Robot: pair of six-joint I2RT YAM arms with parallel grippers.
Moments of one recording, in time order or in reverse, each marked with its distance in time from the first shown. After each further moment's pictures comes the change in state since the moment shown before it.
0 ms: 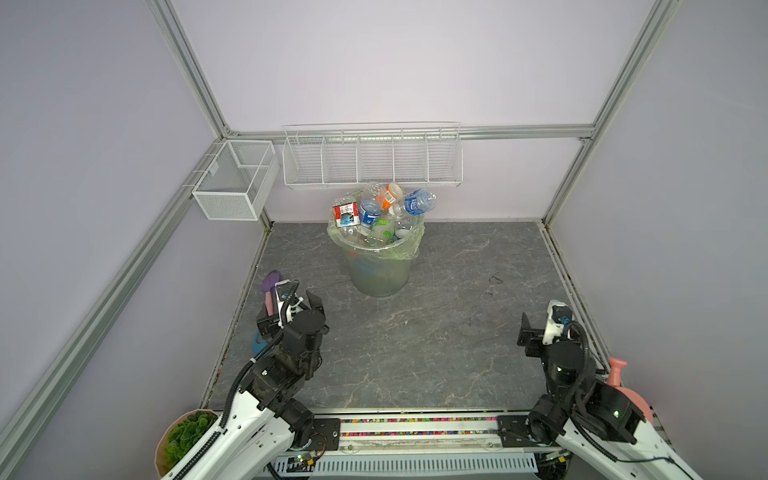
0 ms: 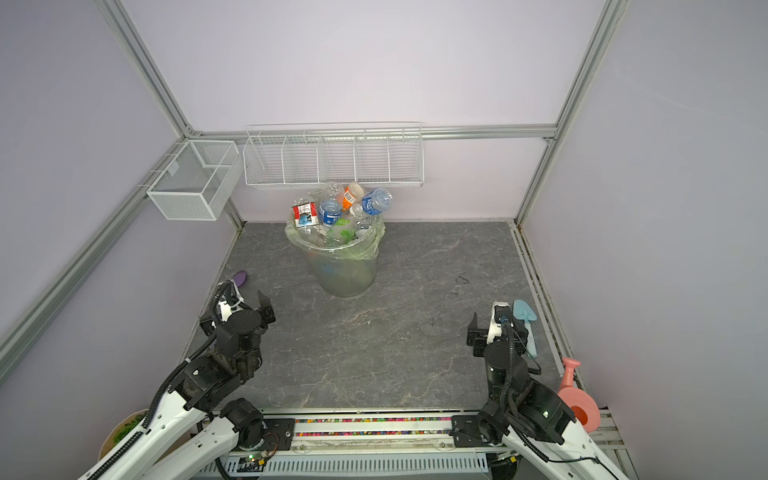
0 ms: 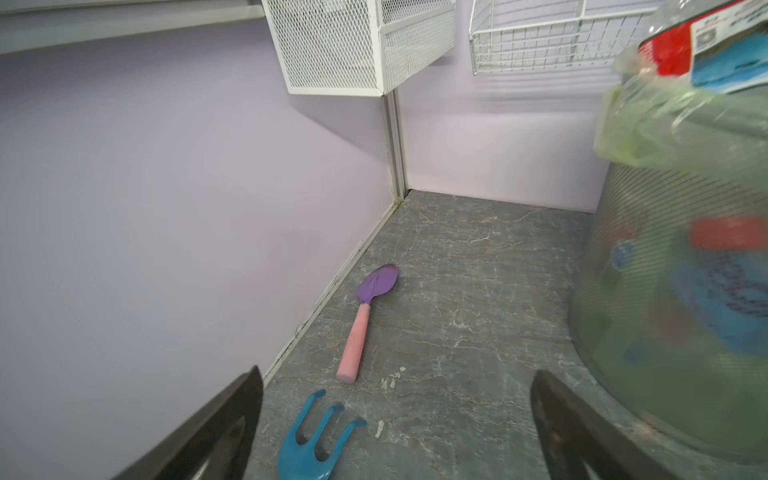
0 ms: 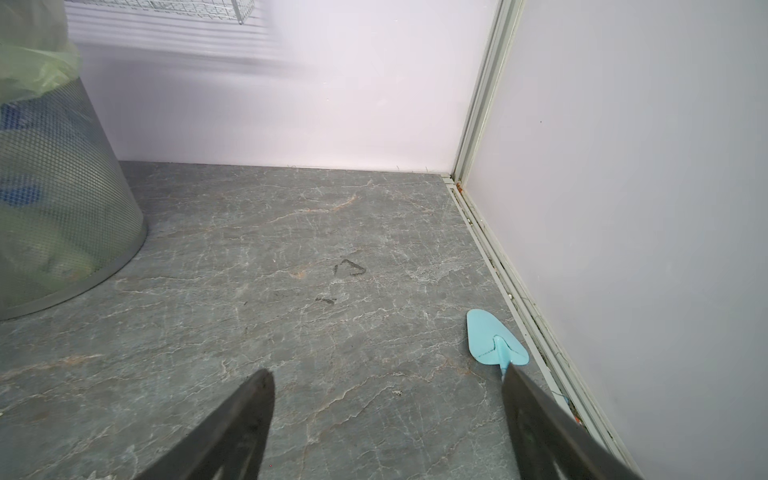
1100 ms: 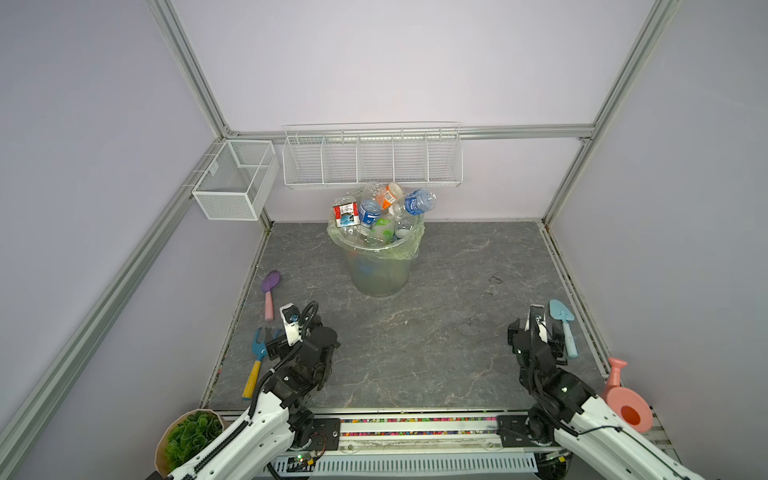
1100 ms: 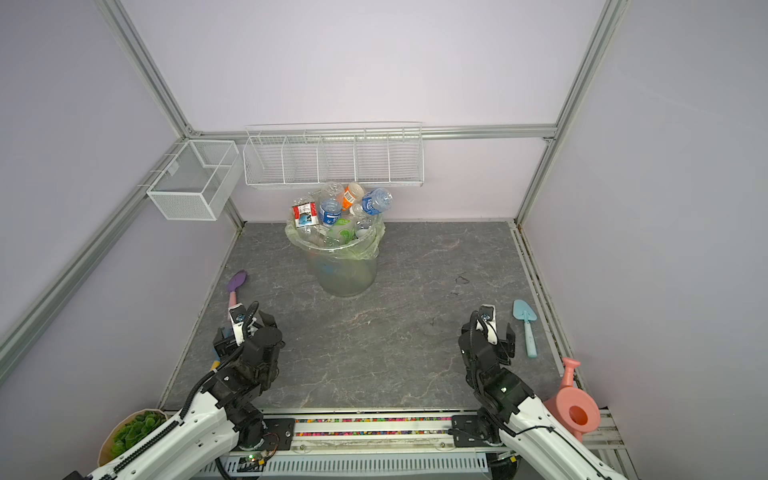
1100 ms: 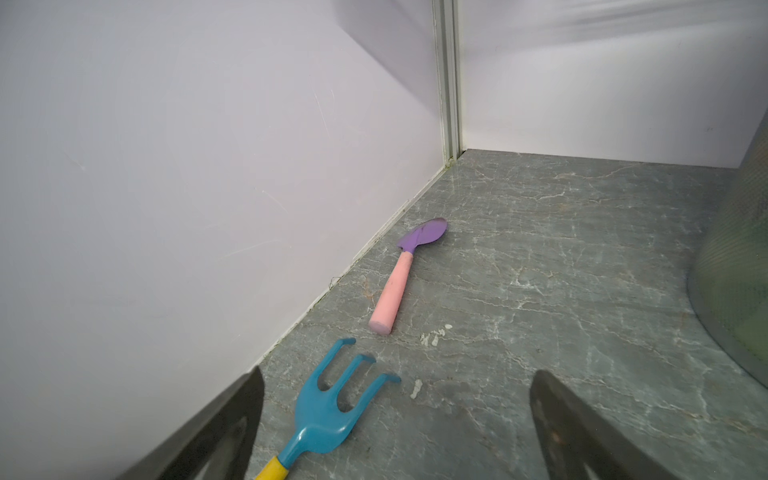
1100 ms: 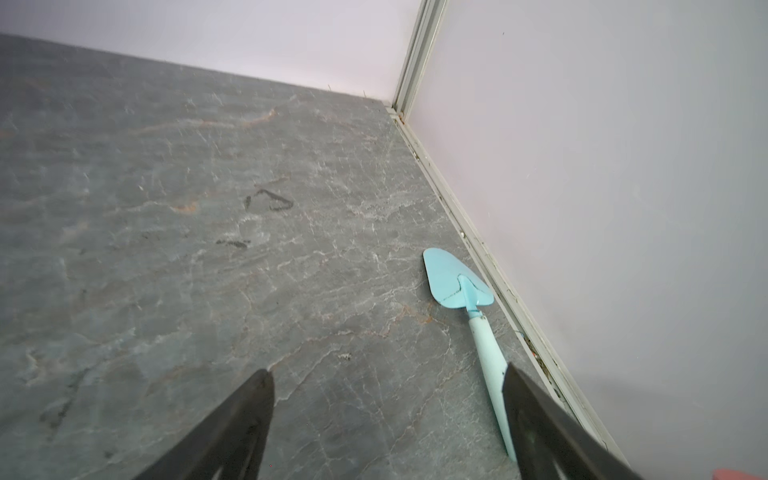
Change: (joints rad) left arm 0.012 0.009 -0.331 0.222 -0.149 -0.097; right arm -0.166 0.260 -0.252 0.288 0.062 0.011
